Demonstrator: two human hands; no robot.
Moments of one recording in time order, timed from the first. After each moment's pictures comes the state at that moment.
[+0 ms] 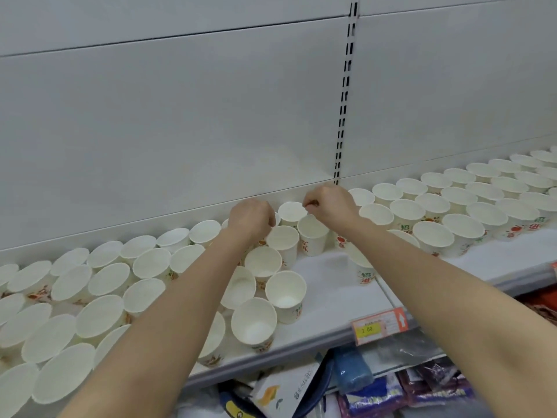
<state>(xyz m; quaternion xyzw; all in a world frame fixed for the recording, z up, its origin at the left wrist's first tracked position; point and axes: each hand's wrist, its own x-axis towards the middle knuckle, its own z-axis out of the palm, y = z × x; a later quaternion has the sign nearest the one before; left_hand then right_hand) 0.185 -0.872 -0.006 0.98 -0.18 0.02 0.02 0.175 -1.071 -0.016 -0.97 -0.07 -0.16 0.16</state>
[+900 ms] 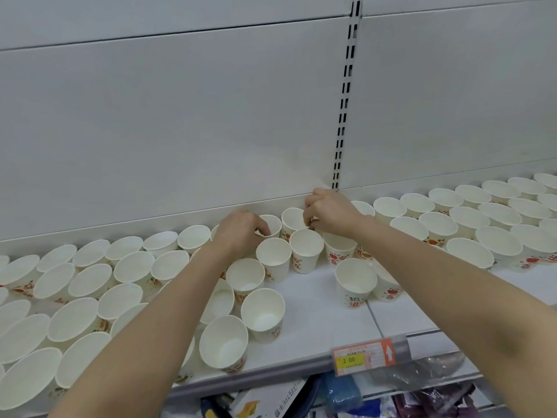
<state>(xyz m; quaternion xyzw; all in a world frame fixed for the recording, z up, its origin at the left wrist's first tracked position) 0.192 -0.873 -0.023 0.98 -0.18 0.03 0.11 0.213 -1.111 -0.022 -0.95 -0.29 -0.12 0.01</state>
